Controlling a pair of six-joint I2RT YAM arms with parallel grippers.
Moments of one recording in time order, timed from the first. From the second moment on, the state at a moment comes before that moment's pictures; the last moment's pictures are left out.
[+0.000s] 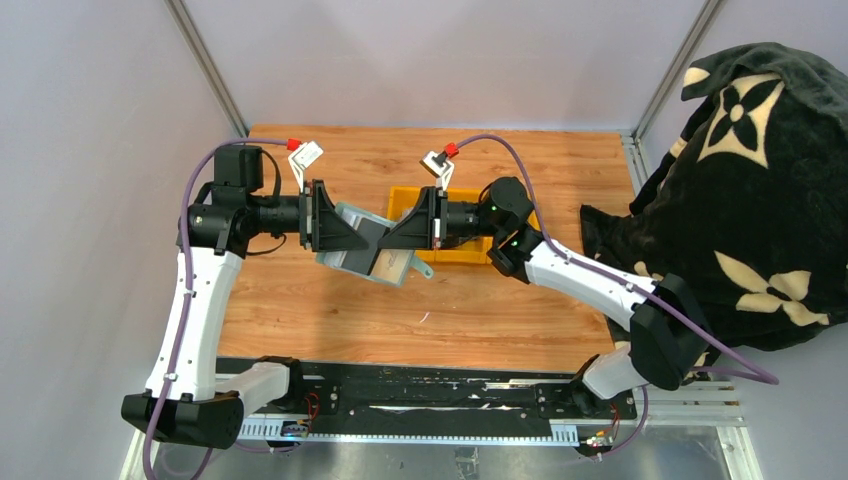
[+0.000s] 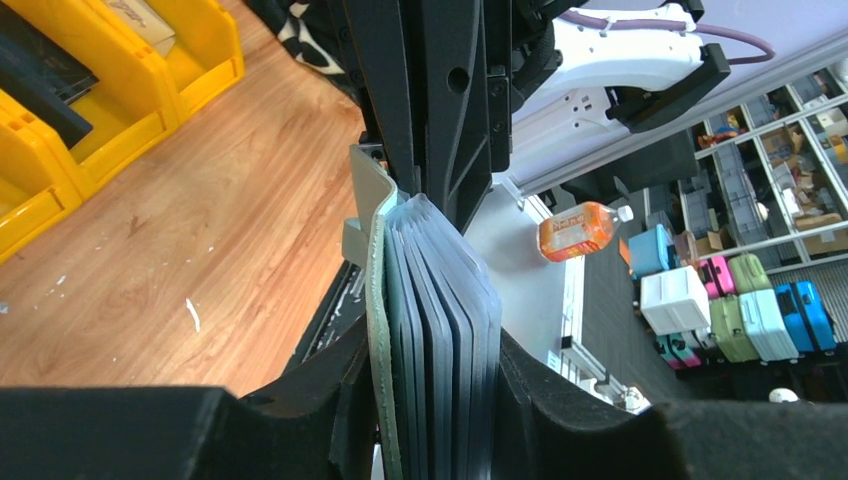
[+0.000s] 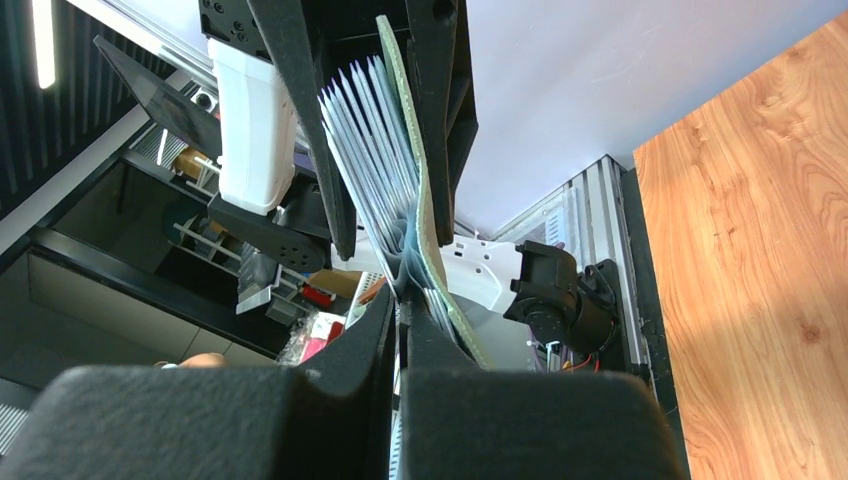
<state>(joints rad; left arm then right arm) -0.08 1.10 1.38 -0.99 1.29 -0.11 0.79 1.46 1.05 0.69 -0.86 1.12</state>
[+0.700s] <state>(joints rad) -0.09 1.12 1.38 -0.99 1.32 -0.12 0.77 1.39 0.96 0.76 -0.86 1.15</state>
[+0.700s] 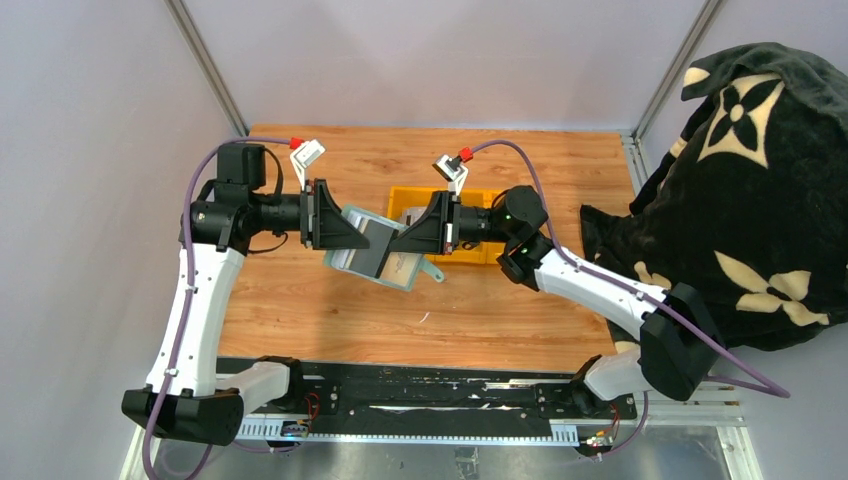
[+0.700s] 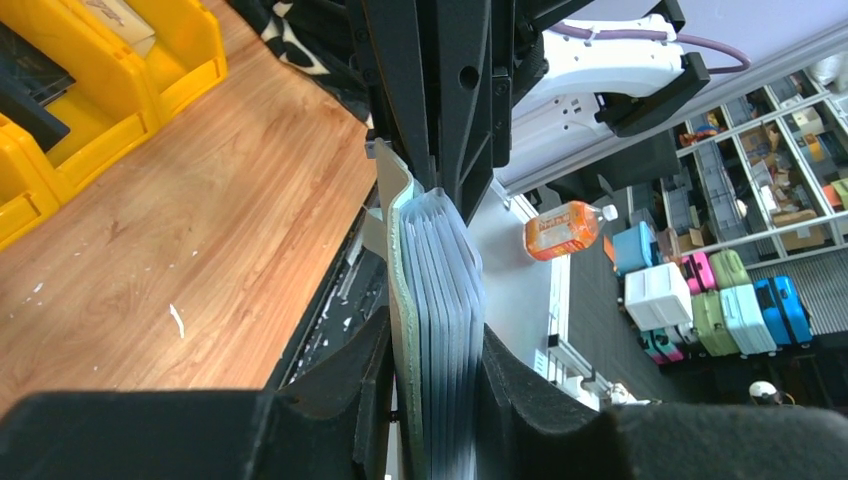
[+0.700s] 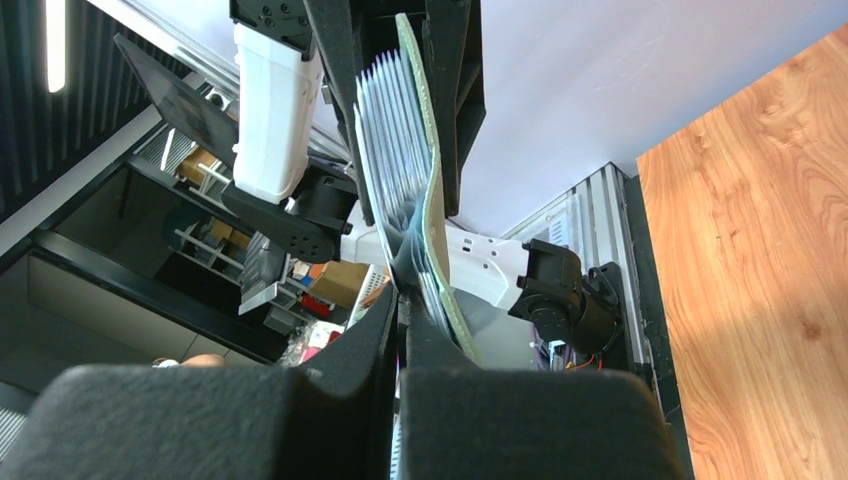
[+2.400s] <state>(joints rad) -0.04 1.12 1.43 -1.01 1.12 -0.07 0.26 1.54 1.23 -0.35 -0.56 0.48</state>
